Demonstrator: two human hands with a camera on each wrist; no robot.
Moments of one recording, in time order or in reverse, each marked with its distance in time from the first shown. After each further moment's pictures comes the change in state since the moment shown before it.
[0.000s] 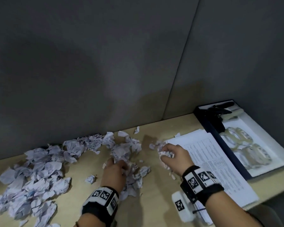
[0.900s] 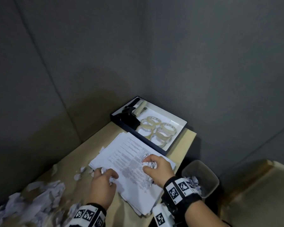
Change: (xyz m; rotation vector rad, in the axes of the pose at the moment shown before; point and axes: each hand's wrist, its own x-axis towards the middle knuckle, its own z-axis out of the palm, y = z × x) left_hand -0.027 0.184 0.052 -0.055 -0.192 0.509; right_hand -0.098 0.126 -0.087 0.457 0.448 0.304
